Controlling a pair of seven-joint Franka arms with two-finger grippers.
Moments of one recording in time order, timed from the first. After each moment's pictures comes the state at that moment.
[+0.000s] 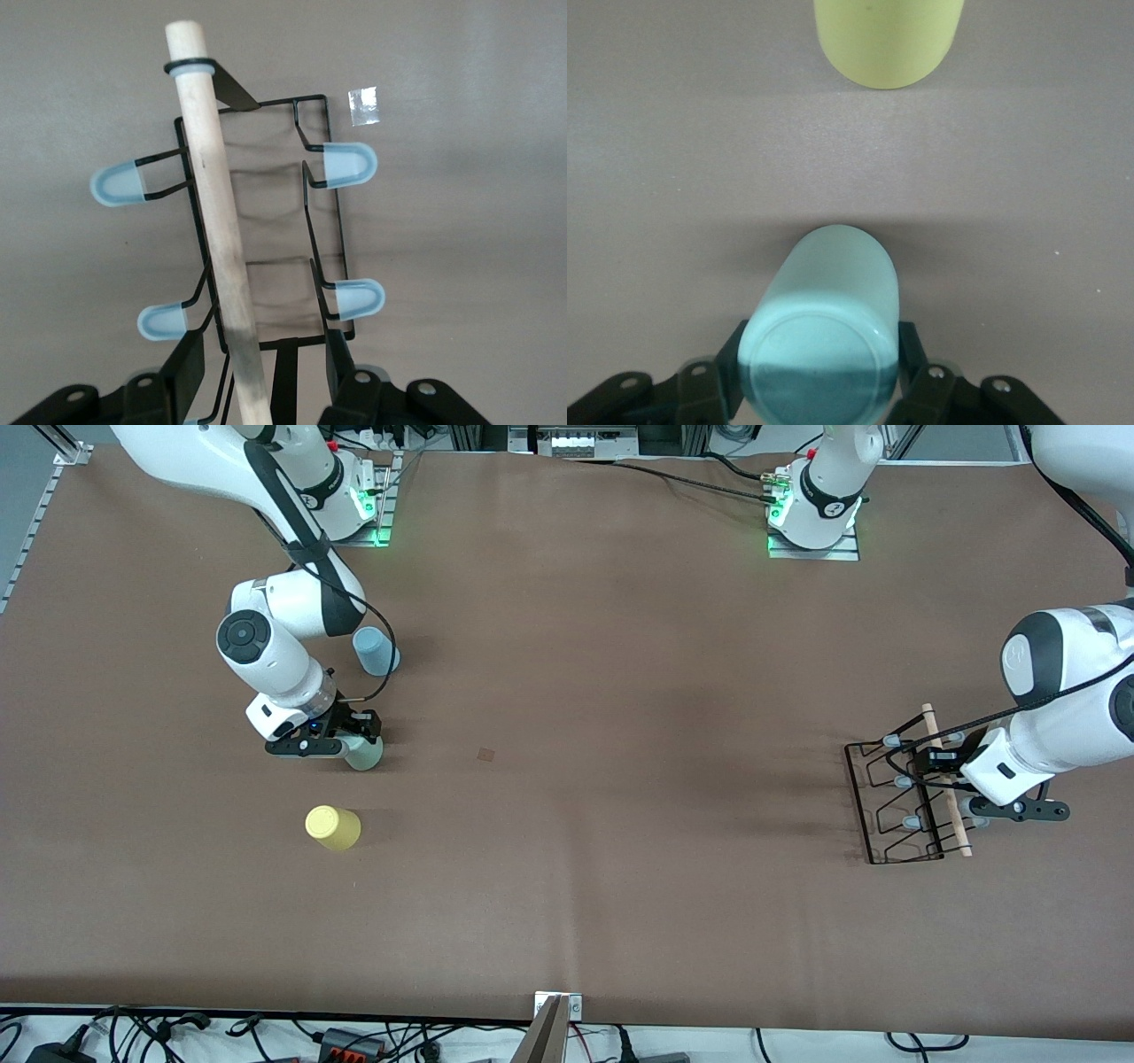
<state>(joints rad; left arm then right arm) 0.09 0.38 0.02 -1.78 0.05 2.06 0.12 0.19 0.33 0.06 -2.27 0.00 2.67 0.25</state>
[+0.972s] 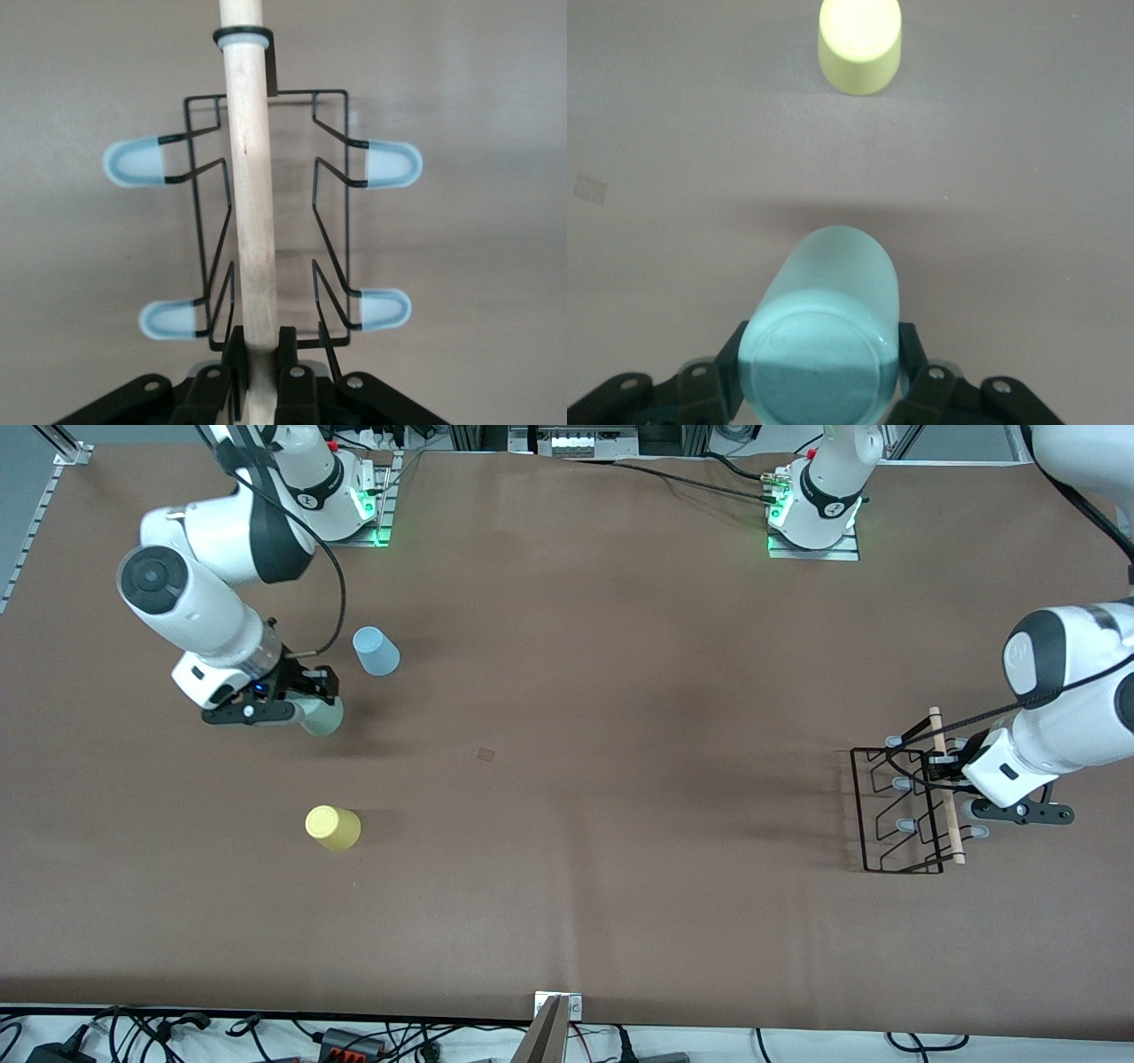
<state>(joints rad) 0.08 0.35 -0.02 -1.72 0.05 2.00 0.13 0.17 0.03 0.04 -2.17 -0.01 2.16 0.13</state>
